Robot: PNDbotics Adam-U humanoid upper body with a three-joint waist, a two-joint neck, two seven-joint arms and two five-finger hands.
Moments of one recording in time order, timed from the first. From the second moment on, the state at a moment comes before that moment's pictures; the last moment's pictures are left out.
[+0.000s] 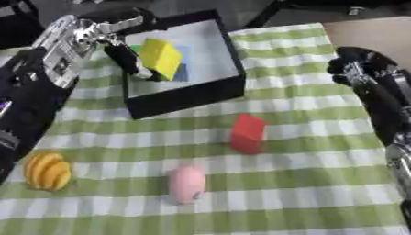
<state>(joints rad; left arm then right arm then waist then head) -1.30 0.25 -0.21 -0.83 -0.87 -0.14 -0.47 -0.35 -0.49 -0.02 -1.83 -0.27 0.14 -0.06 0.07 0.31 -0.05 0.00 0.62</state>
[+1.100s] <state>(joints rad) -1.16 0.58 -0.31 -1.33 -0.39 -0.02 -0.53 -0.29 -0.51 -0.03 -1.83 -0.27 0.13 -0.08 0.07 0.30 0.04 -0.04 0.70</state>
